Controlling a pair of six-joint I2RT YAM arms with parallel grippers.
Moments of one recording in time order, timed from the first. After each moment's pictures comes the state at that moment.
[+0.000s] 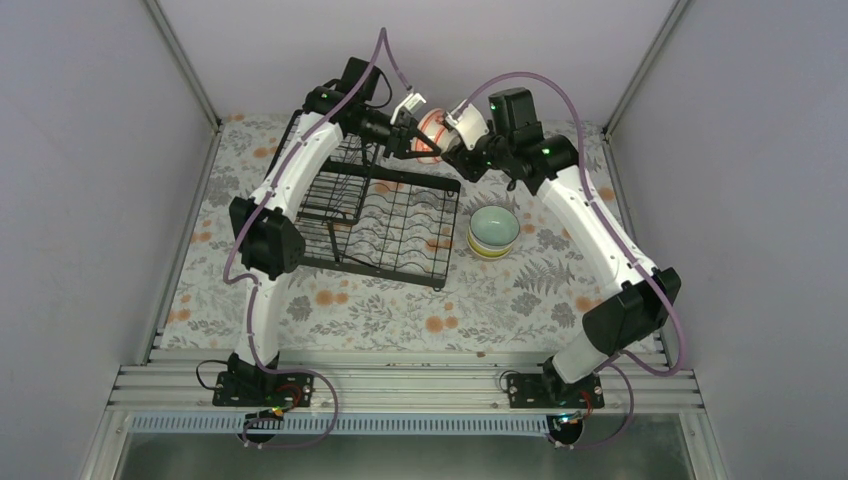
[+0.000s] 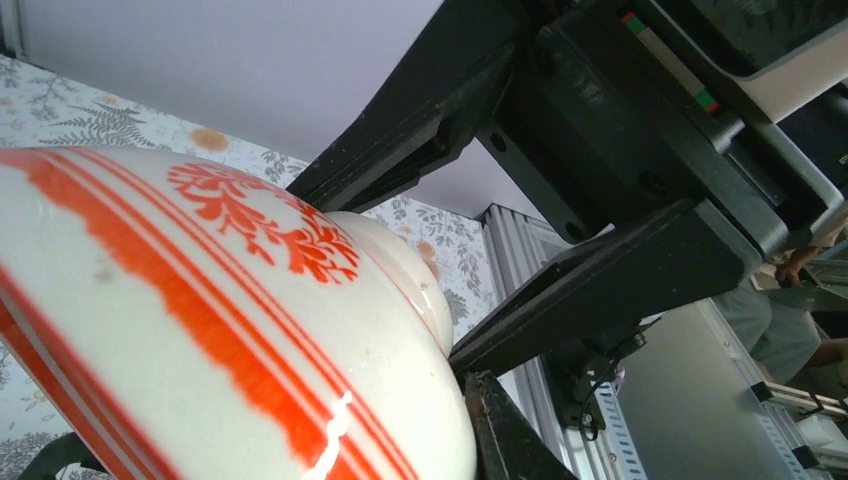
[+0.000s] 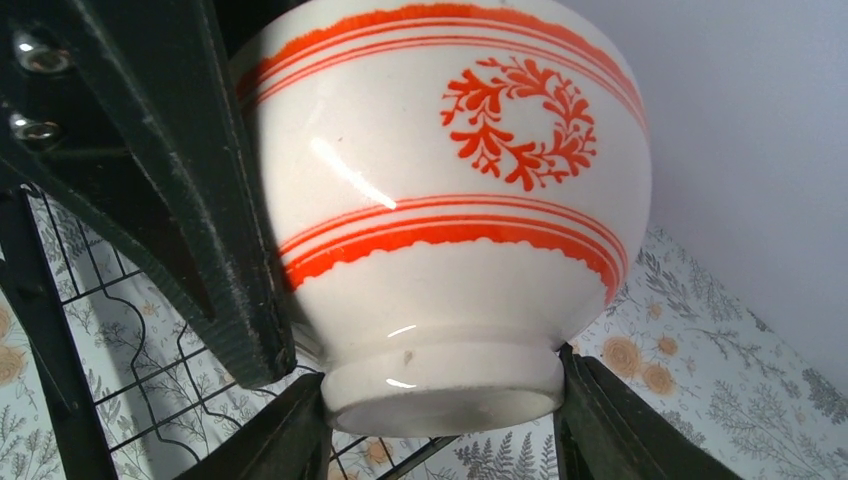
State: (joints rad) left arm -0.41 2.22 2.40 -1.08 1.27 0.38; right arm 0.46 1.60 1.72 -0.78 -0.21 -0.37
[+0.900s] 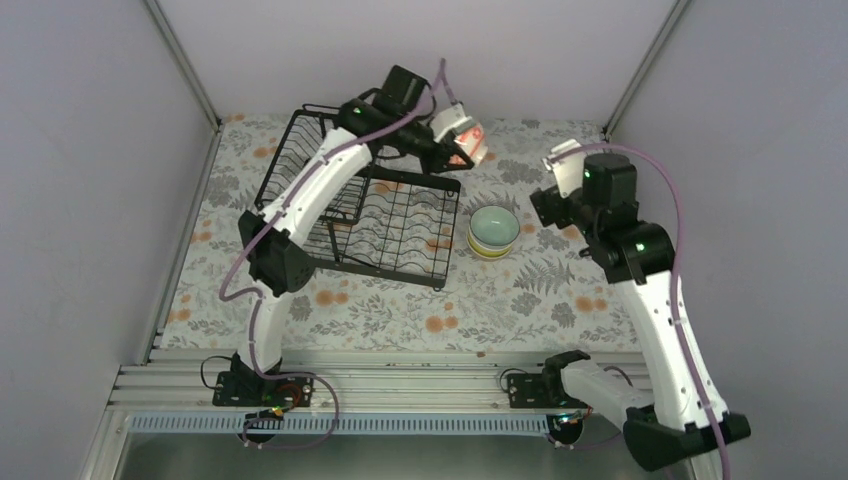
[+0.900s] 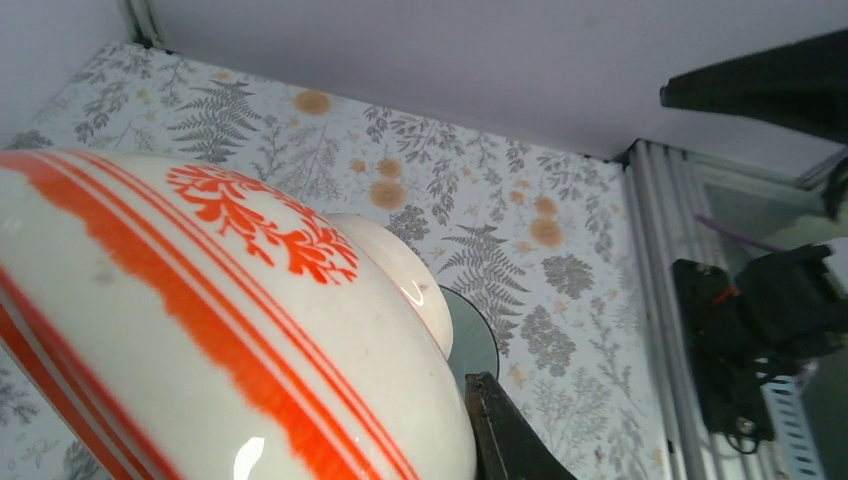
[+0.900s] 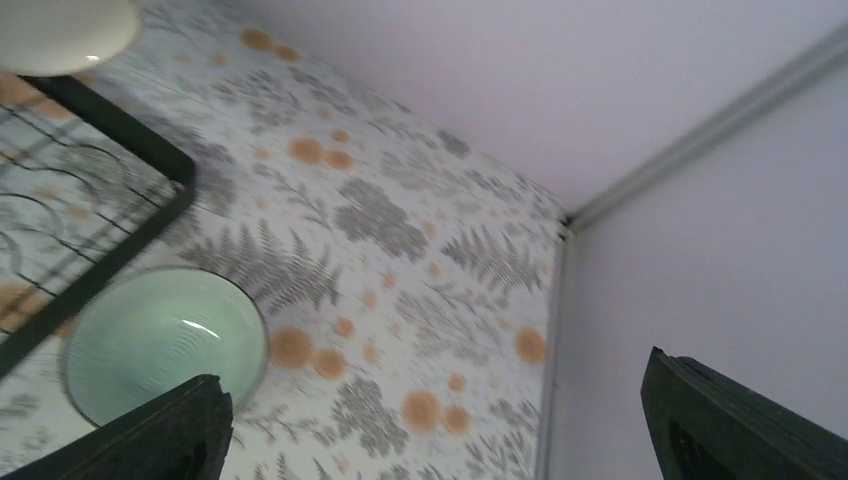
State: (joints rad) left arm -0.59 2.14 2.39 -1.01 0.82 0.33; right arm 0.31 1.03 1.35 -0.86 0.24 -0.39
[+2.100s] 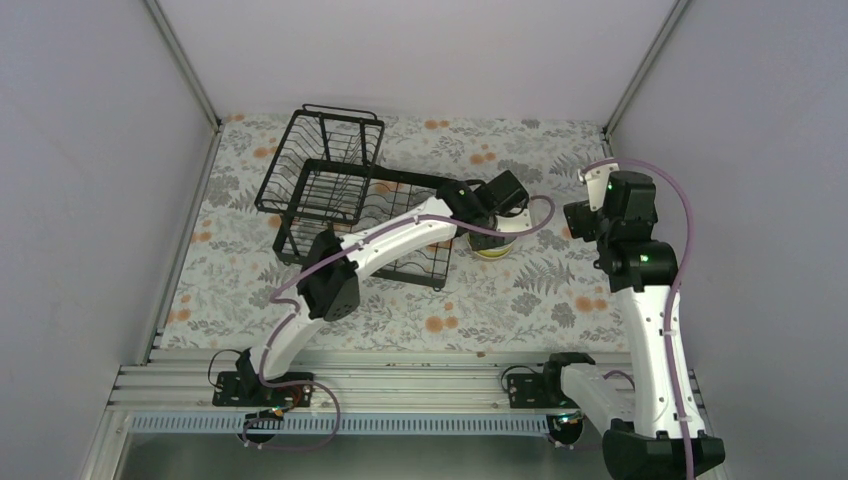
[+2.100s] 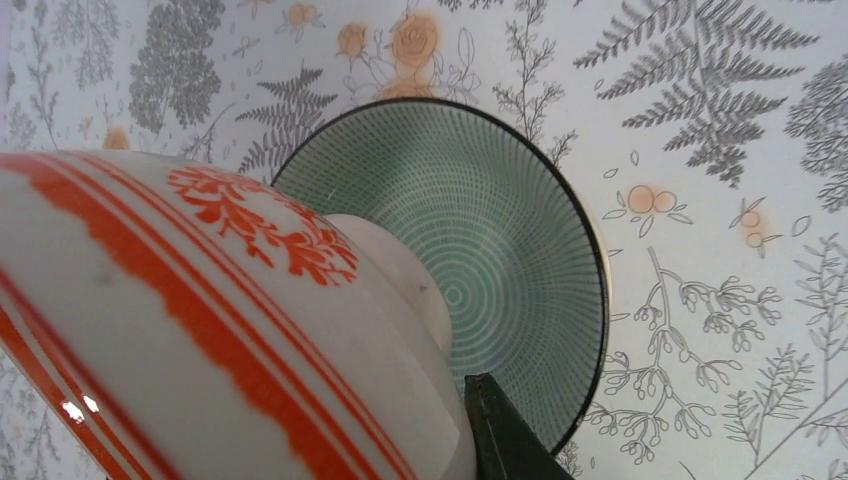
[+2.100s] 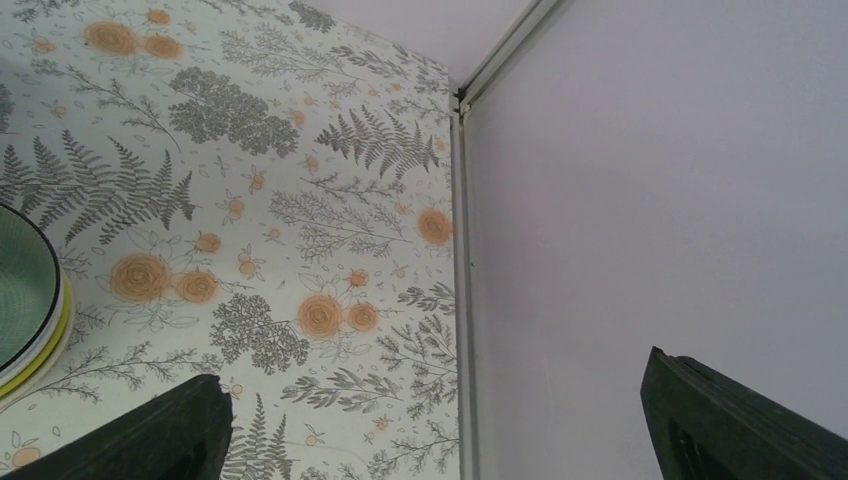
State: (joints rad) left arm -1.03 2.30 2.27 -0.98 -0.15 0.46; right arm 0.03 0.92 1.15 -0.82 0.34 -0.40
